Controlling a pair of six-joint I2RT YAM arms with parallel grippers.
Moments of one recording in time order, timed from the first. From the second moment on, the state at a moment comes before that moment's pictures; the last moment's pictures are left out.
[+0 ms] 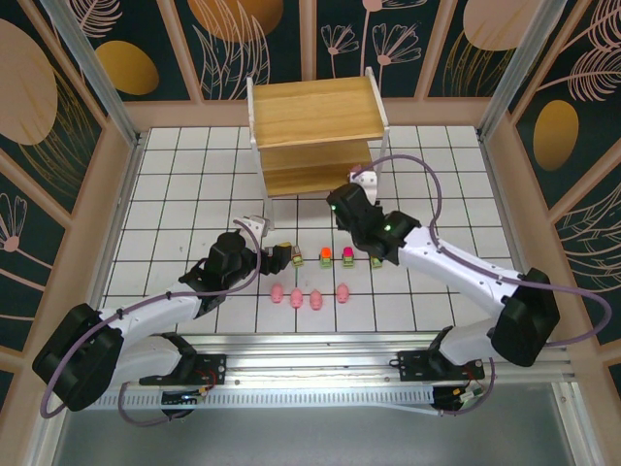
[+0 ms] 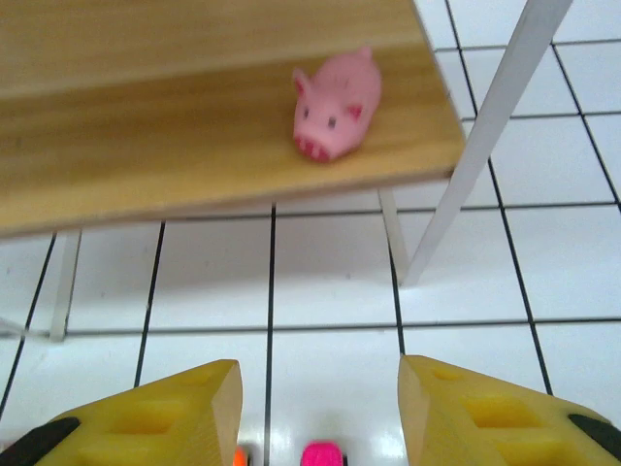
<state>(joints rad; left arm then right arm) -0.66 1.17 0.41 0.33 -0.03 -0.26 0.87 1.37 1.12 -0.57 0.60 0.62</state>
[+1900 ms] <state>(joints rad) -0.81 1.32 0.53 0.23 -0.32 -0.20 1.25 1.43 0.72 -0.57 0.44 1.17</state>
